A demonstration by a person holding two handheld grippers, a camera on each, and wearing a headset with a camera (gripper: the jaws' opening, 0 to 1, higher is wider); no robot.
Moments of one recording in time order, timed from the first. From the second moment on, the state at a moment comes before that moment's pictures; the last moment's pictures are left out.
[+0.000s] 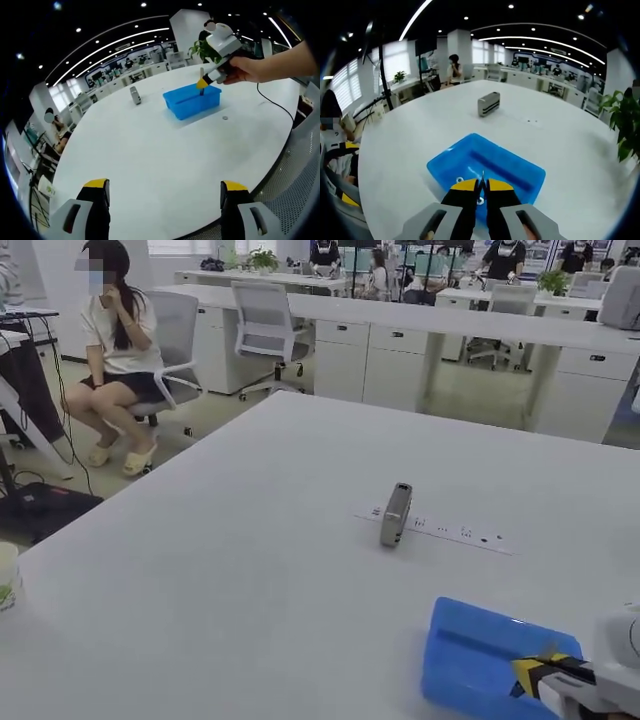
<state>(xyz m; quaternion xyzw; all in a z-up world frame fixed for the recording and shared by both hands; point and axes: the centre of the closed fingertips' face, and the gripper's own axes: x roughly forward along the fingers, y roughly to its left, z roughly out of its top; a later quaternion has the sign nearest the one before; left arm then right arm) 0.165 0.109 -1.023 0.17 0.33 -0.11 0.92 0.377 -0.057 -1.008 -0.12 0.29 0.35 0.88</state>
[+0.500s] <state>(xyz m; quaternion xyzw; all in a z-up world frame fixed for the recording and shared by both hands) 0.166 0.108 -1.020 0.17 0.32 -0.11 0.92 0.369 -0.063 -0.977 -0.13 0.26 0.35 0.89</state>
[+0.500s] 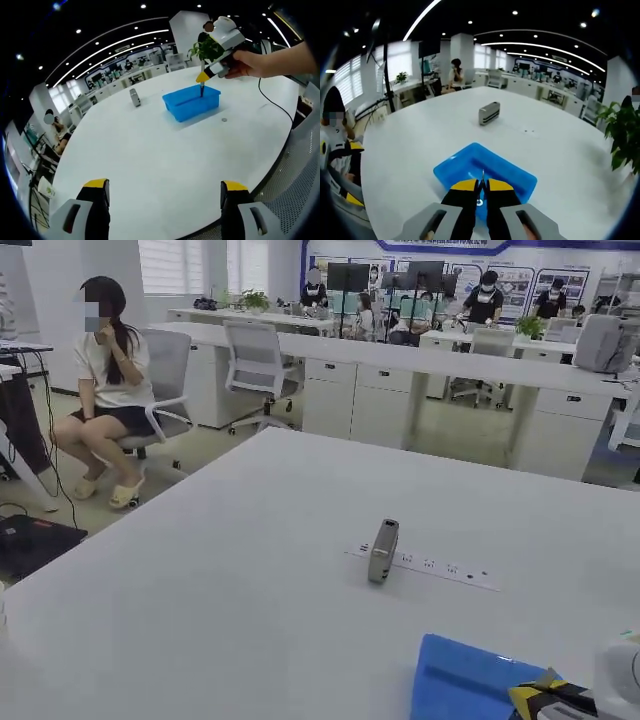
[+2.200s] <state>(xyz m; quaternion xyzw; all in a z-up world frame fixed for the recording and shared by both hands) 0.166 0.109 -1.020 0.17 0.32 -0.11 0.93 0.301 -0.088 -1.002 -0.06 0.29 0.33 0.89</state>
